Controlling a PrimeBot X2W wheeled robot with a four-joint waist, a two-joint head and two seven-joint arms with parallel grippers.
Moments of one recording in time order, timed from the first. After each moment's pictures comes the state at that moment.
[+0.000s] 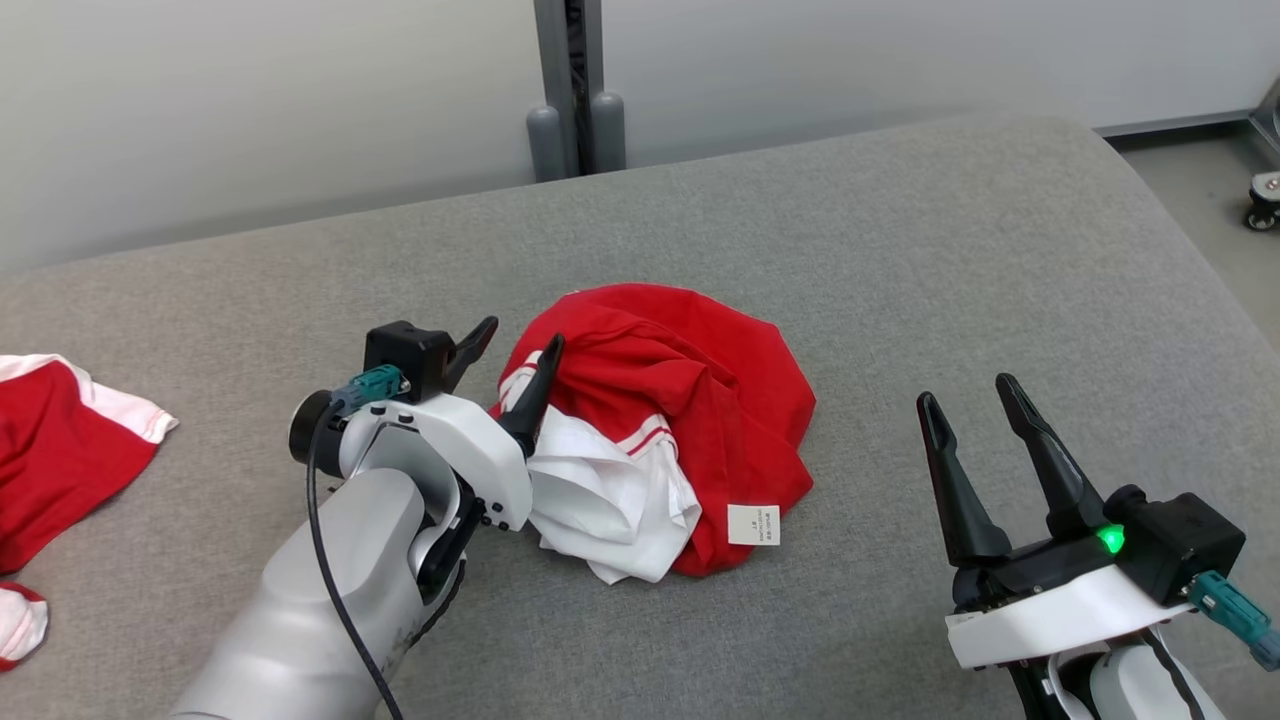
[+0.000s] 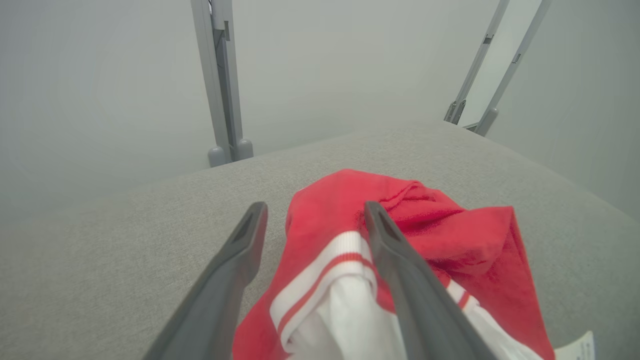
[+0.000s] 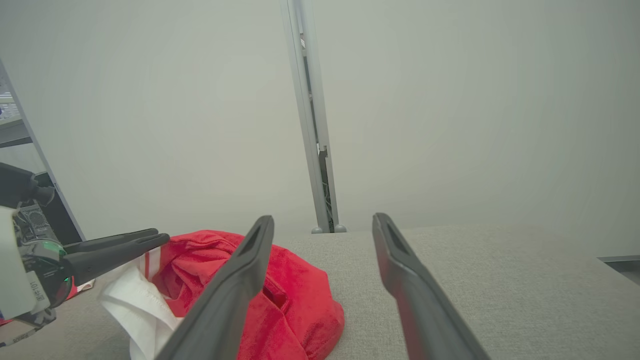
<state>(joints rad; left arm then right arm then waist) -0.74 0.11 -0.78 0.94 -0.73 -0.12 -0.26 -0.14 -0.15 0.26 0.05 0.36 0.13 -0.26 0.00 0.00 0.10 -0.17</state>
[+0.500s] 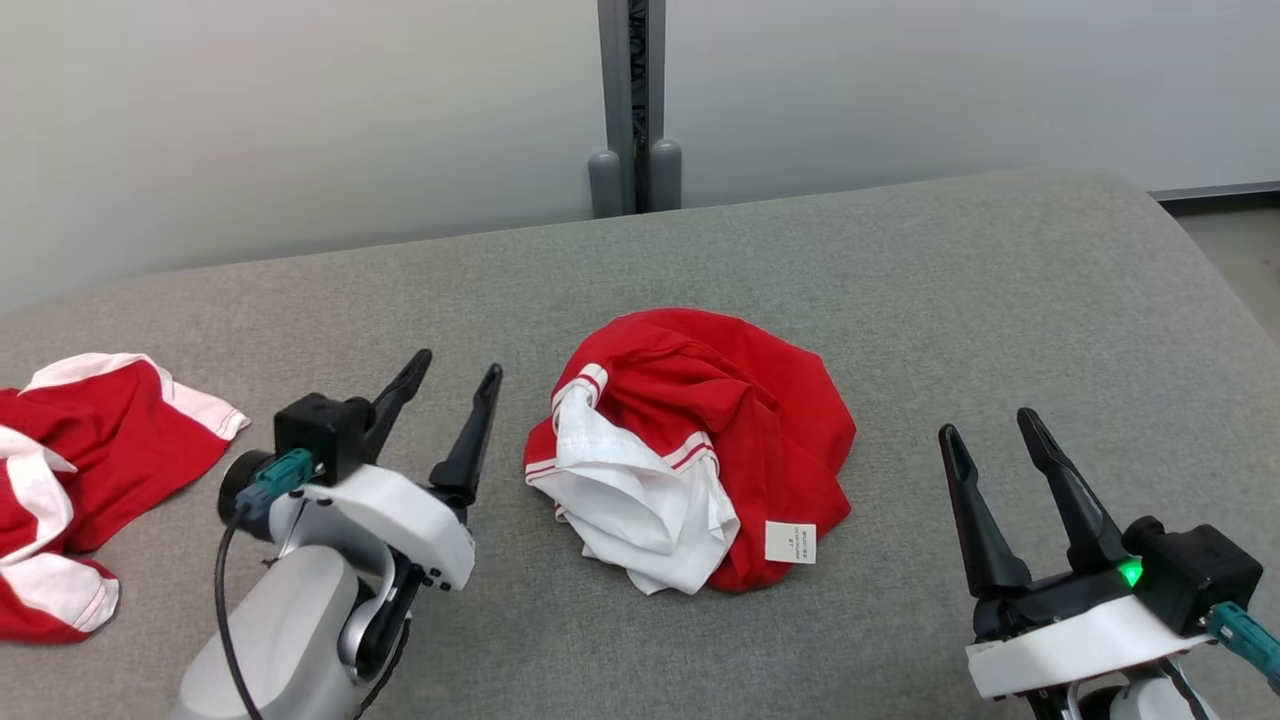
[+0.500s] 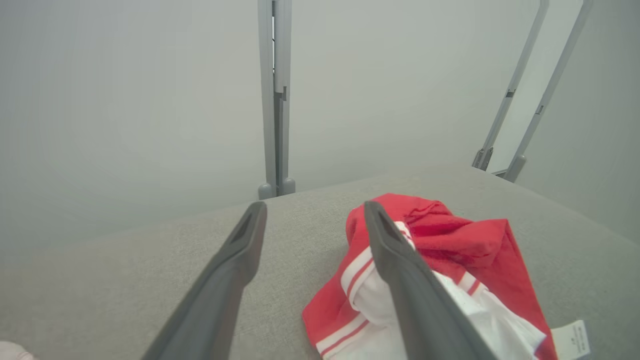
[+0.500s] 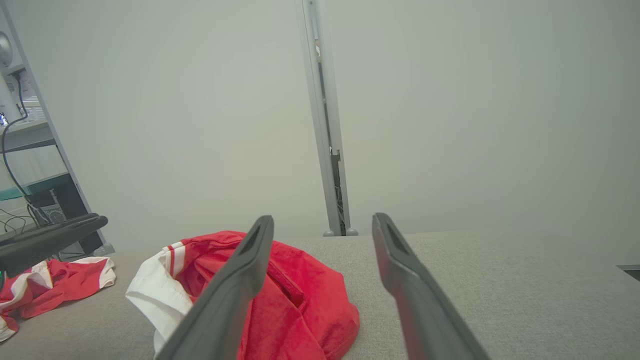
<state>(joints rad) -0.52 0.23 -0.59 0.60 -0.63 -0.07 -0.26 -0.08 -0.16 0.24 0.04 0.36 0.13 -0.26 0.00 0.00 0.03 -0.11</state>
